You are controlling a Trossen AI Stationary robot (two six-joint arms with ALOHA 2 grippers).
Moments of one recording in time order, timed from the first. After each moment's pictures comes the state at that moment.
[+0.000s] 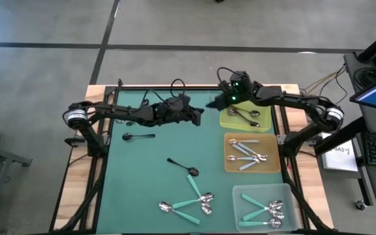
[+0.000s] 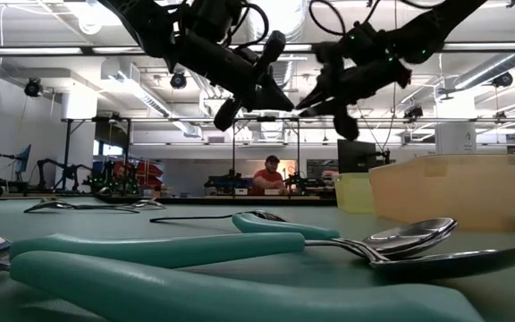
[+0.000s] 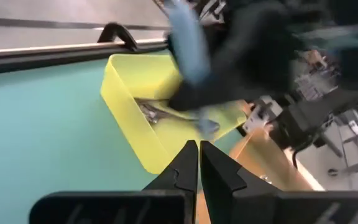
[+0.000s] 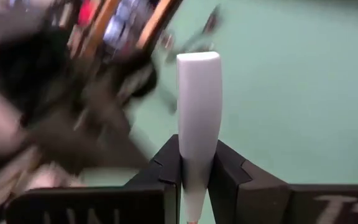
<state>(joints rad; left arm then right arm) 0.22 1.72 1.07 0.31 -0.16 -0.72 -0.63 1.47 0.93 0.03 -0.62 0.63</state>
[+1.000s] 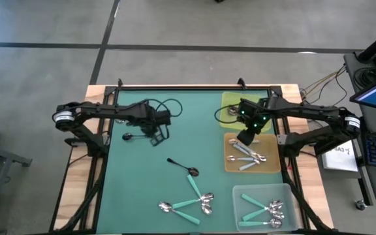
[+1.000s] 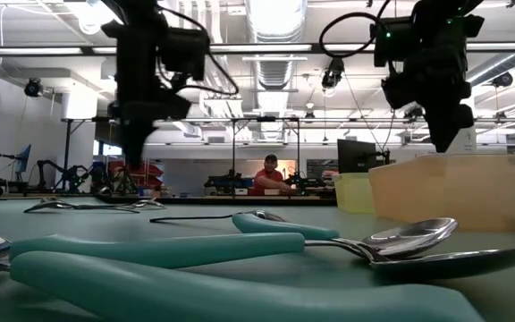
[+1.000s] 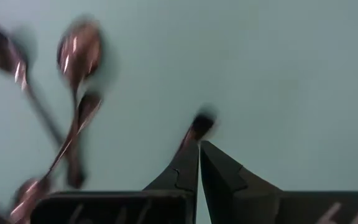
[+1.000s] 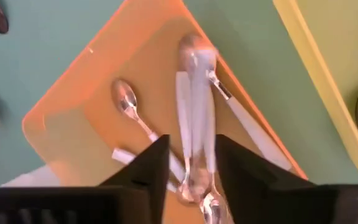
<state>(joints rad) 0.22 1.58 1.07 -1.01 -0.19 -0.39 -0.39 1.23 0.89 -1.04 -0.30 0.35</state>
